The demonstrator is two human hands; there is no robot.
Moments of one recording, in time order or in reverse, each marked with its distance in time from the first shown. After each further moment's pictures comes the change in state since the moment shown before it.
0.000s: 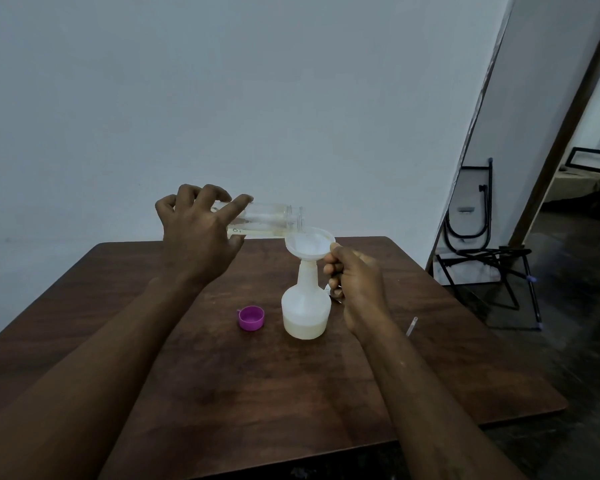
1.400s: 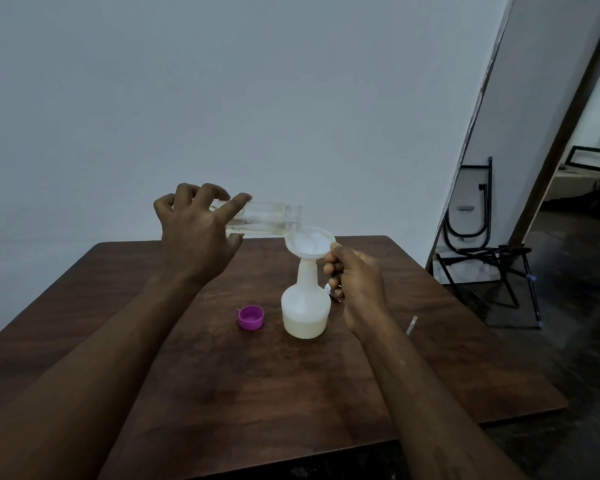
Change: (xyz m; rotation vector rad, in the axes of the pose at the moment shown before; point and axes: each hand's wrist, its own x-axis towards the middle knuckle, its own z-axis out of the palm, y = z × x) left_hand 0.000 -0.001 0.004 0.007 0.025 0.011; right_hand -0.001 0.000 -0.002 0.001 -0.006 -0.007
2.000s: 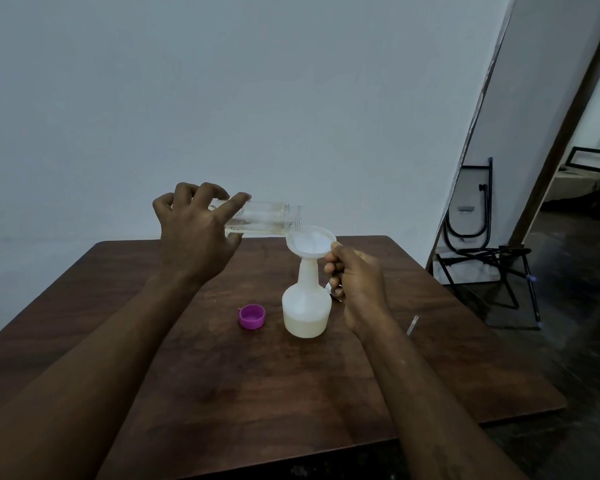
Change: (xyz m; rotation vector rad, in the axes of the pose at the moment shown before) left_hand -0.001 -0.004 0.001 0.010 0.010 -0.002; right_hand 0.001 0.001 0.000 -0.005 0.005 0.008
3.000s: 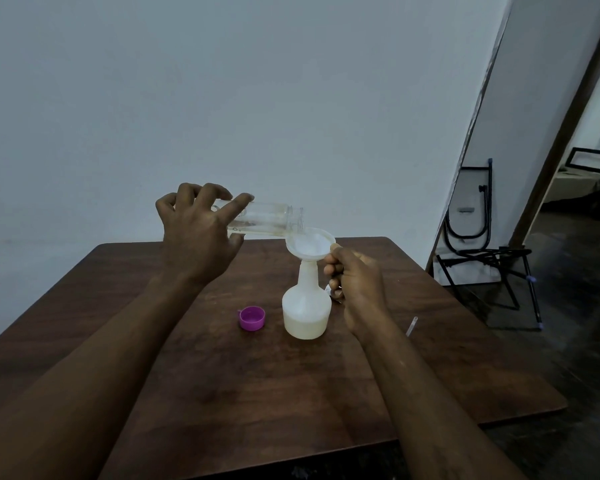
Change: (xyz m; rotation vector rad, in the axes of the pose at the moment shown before) left_hand 0.003 0.004 -0.002 0.000 0.003 0.015; right_hand 0.001 0.001 0.000 -0.002 -0.003 0.002
